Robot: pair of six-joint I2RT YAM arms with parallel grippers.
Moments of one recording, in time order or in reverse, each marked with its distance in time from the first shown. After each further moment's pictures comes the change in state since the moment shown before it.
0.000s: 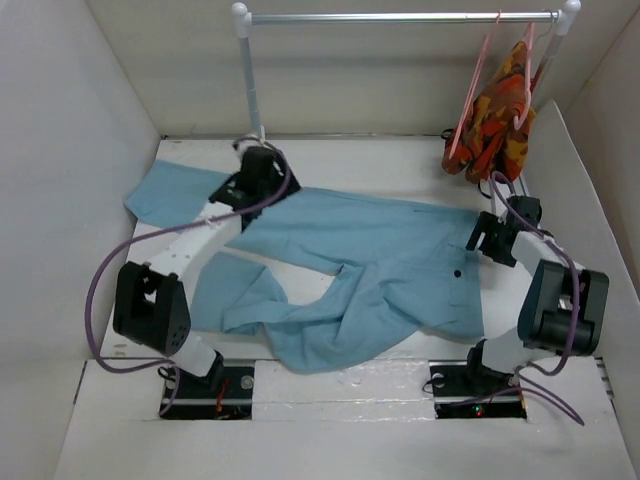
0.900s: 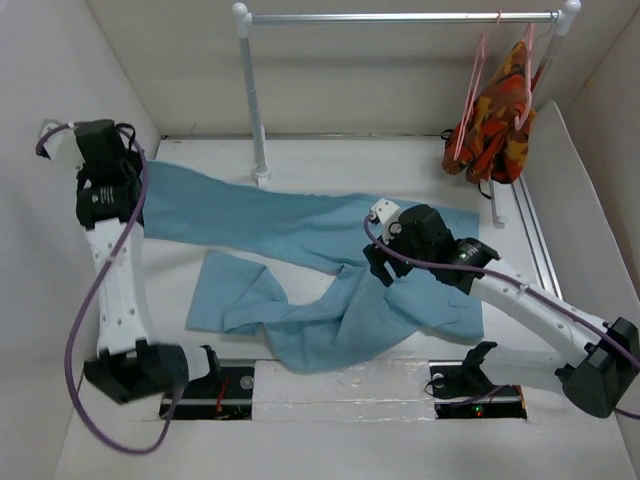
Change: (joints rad) left arm 0.516 -0.349 0.209 -0.335 -0.145 -0.134; right arm 1.018 -0.278 0.159 -0.226 0.026 -0.251
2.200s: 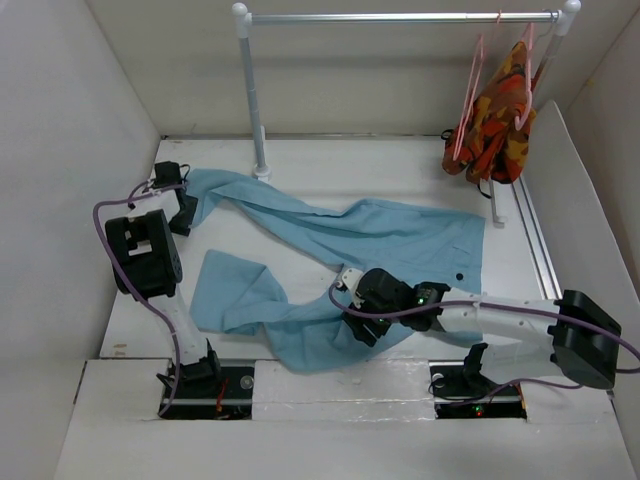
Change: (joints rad) left arm -0.011 0.684 -0.218 0.197 0.076 -0.273; right arm 0.349 0.115 -0.278 0.161 -0.004 0.234
